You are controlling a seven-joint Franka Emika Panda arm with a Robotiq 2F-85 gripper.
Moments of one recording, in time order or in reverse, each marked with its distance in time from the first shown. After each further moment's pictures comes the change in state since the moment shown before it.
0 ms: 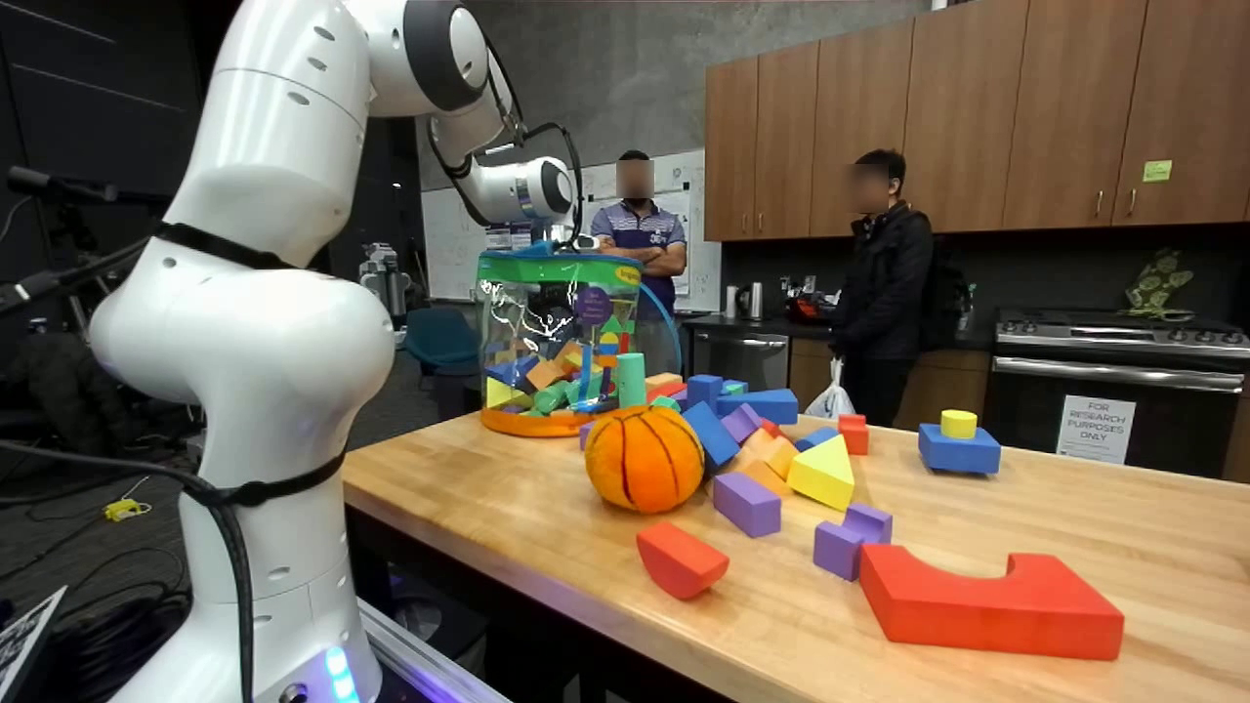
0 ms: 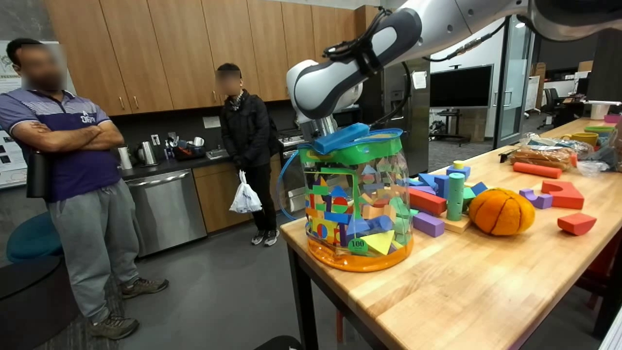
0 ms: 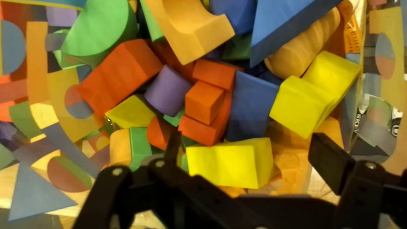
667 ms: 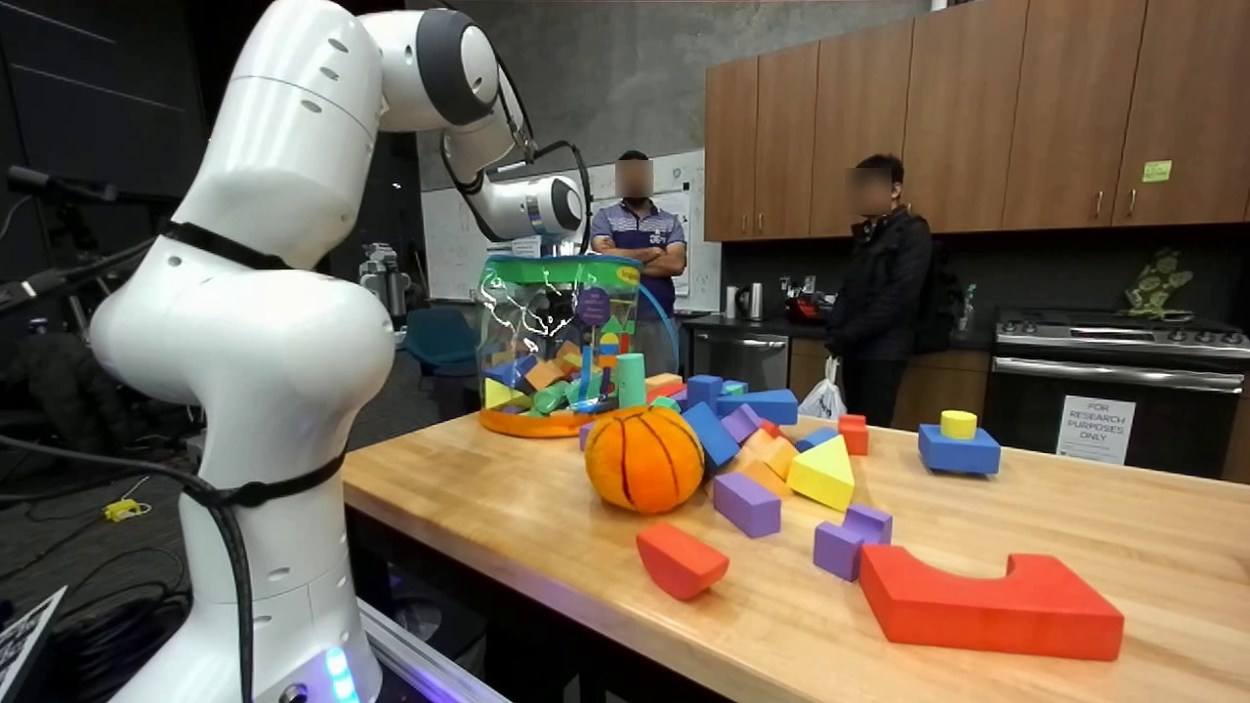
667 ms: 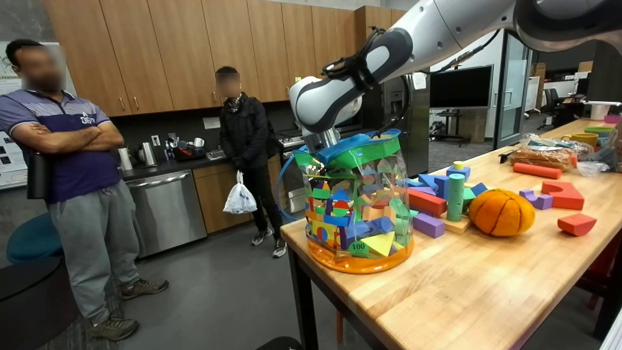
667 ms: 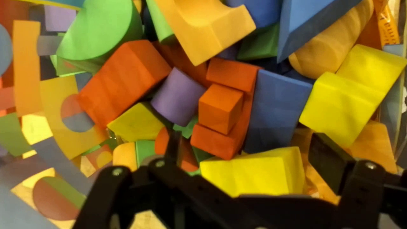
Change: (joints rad) arm -0.001 0.058 -0.024 0.014 0.003 -0.010 0.002
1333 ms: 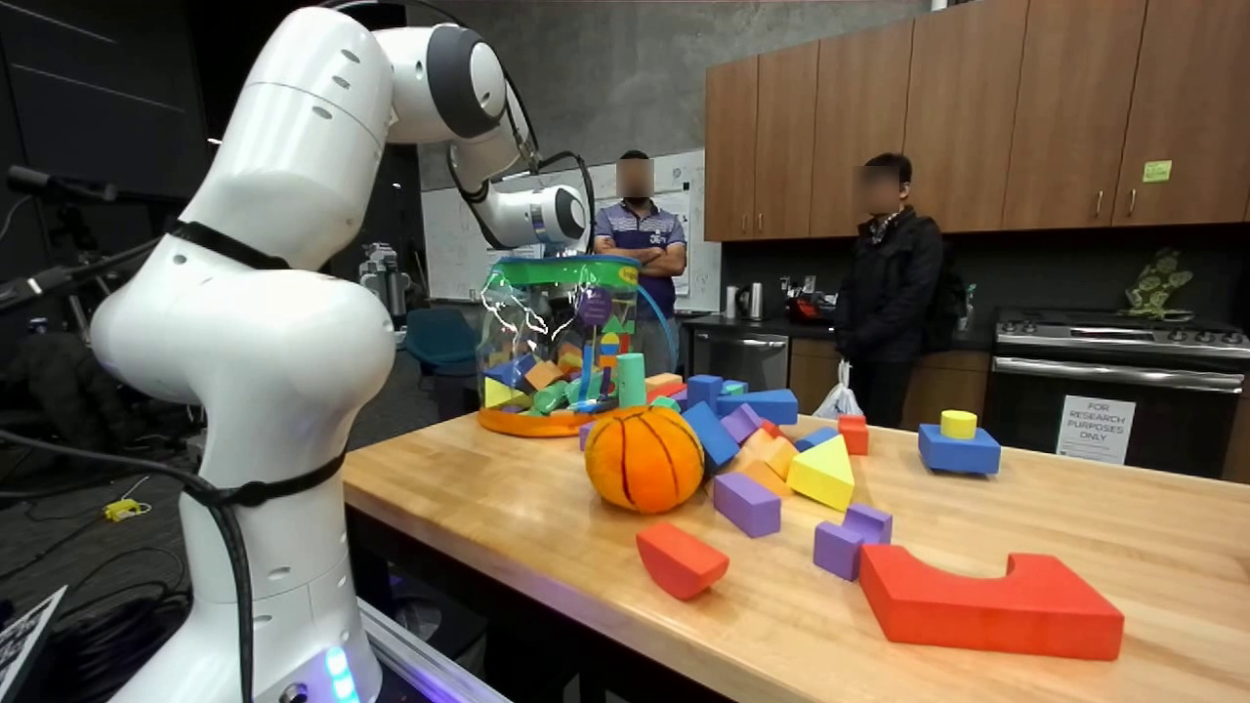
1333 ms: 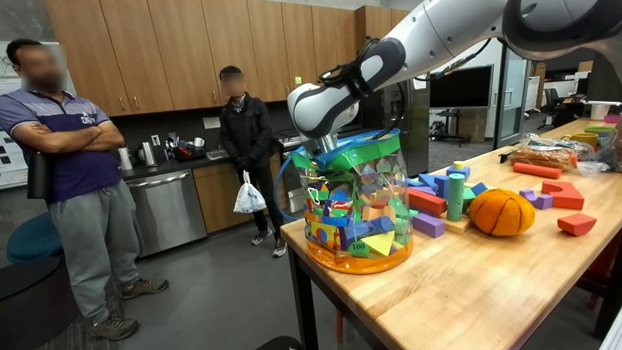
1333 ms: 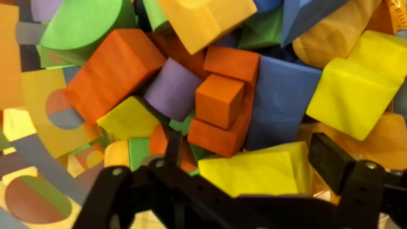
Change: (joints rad) arm 0.000 0.047 -0.001 0.036 0.001 -0.003 -0.008
